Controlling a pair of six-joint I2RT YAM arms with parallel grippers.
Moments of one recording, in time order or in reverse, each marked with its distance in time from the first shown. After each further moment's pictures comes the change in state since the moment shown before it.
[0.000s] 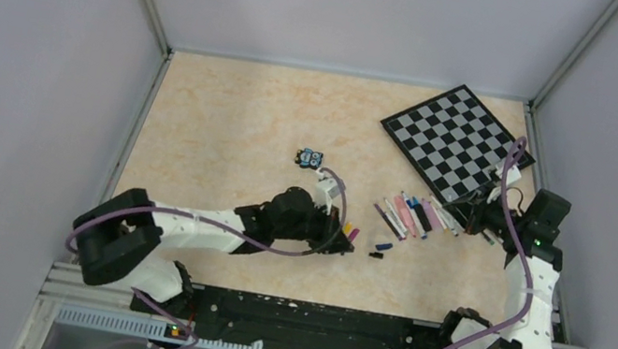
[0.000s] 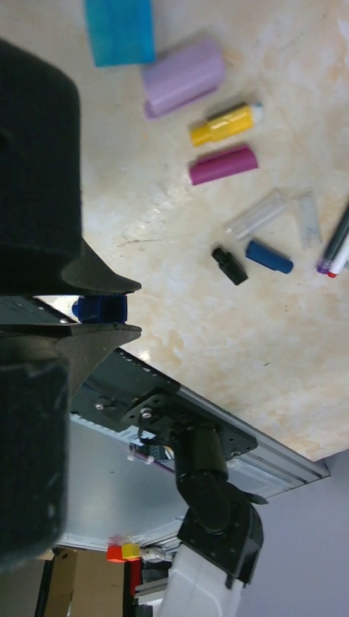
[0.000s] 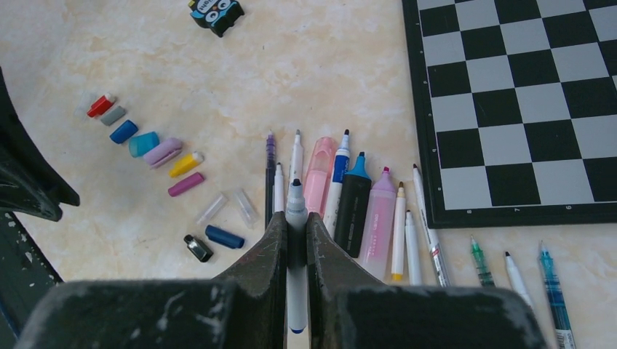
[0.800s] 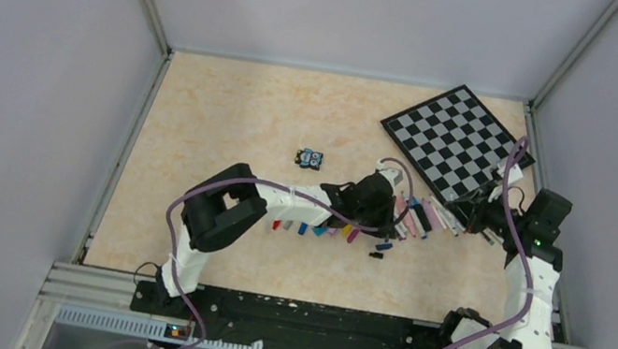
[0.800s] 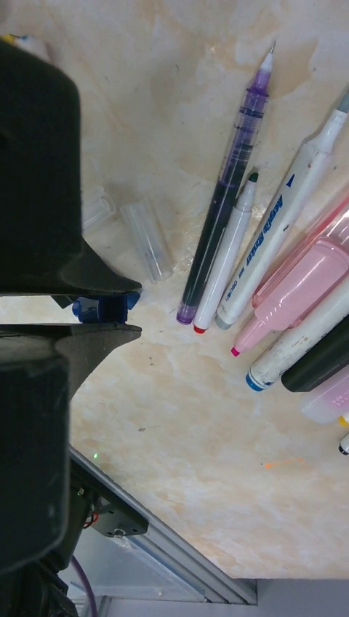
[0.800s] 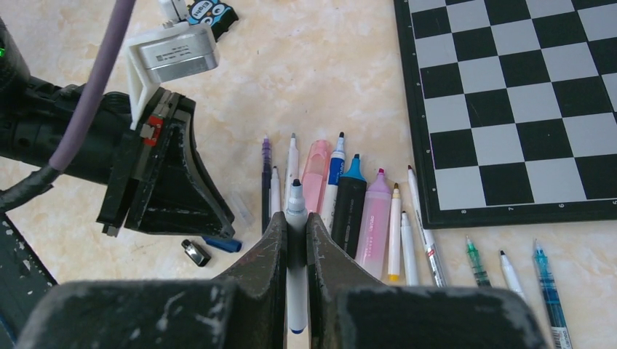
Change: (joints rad) left arm -0.050 0.631 0.709 -0.355 -0.141 -0.055; right arm -0.003 0.000 0.000 0.022 0.012 0.024
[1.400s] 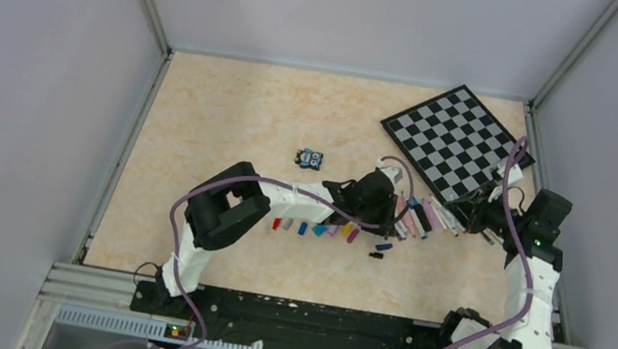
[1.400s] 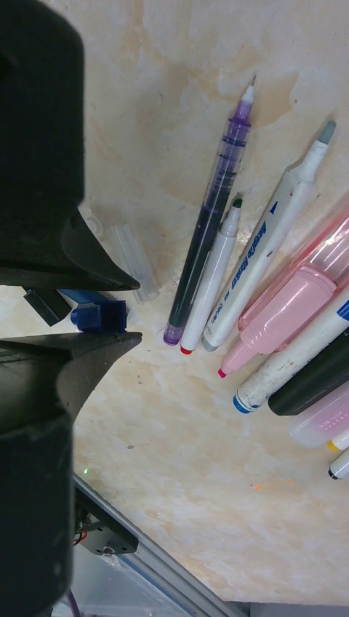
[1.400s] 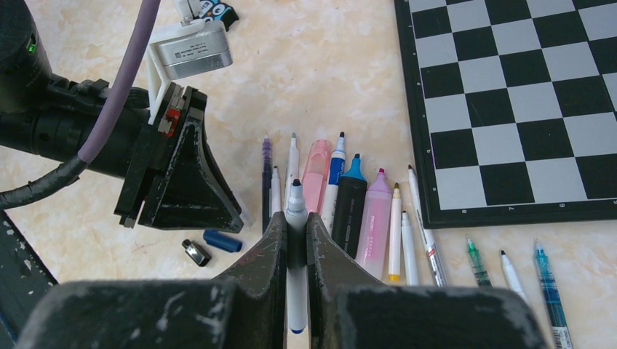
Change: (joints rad) left arm 0.014 0.038 0.045 -0.040 -0.013 0.023; right arm 0.000 0.000 0.000 0.000 -0.001 0.004
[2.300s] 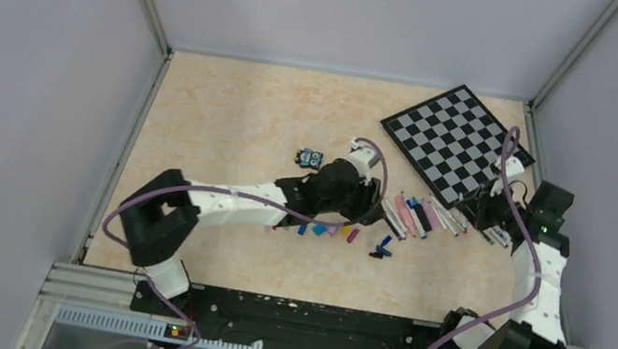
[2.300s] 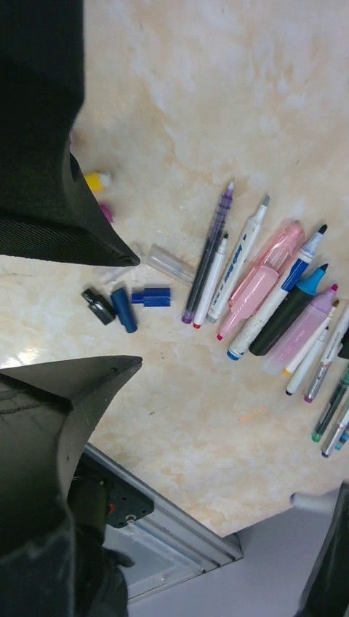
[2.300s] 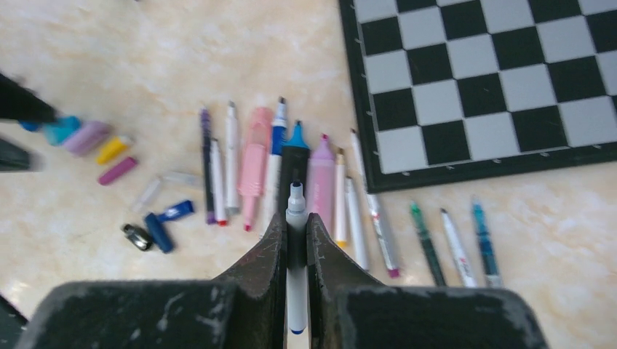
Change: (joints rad) left arm 0.027 -0.292 -0.209 0.109 -0.050 0.121; right arm 0.000 0.048 0.039 -0.058 0.125 -0.080
